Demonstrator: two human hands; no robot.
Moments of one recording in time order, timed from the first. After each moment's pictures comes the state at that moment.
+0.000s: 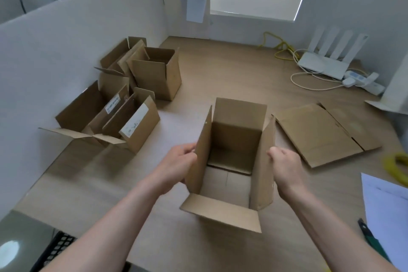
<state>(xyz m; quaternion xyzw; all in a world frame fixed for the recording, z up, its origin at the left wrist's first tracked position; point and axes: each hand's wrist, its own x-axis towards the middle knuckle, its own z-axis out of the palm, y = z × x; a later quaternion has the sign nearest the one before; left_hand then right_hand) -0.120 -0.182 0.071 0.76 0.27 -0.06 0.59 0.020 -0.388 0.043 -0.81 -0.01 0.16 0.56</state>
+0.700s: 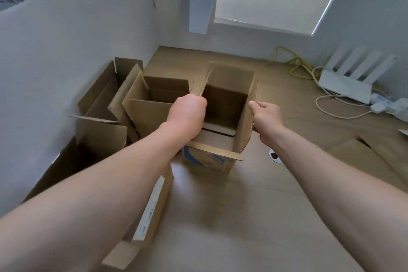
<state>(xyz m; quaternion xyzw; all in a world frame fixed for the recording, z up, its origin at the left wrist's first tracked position) 0.115 0.100 0.079 0.98 0.15 0.07 0.11 0.222 -0.067 0.051 -0.80 0.01 0.13 0.58</state>
